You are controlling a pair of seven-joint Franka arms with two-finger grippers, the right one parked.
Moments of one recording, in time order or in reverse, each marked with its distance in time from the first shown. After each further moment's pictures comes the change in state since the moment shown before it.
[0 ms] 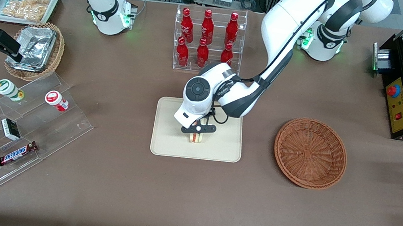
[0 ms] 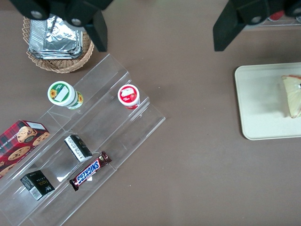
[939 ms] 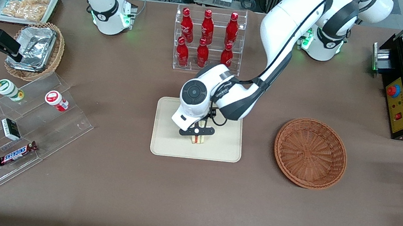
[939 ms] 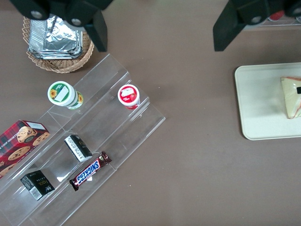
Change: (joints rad) arm 0.001 0.018 0.003 0.084 0.000 -0.039 -0.008
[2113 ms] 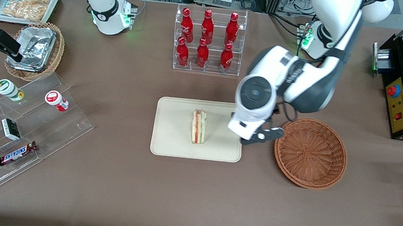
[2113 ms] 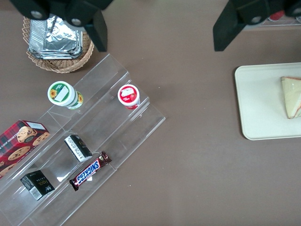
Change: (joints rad) arm 0.038 -0.369 0.286 -0.209 0.000 -0.385 0.149
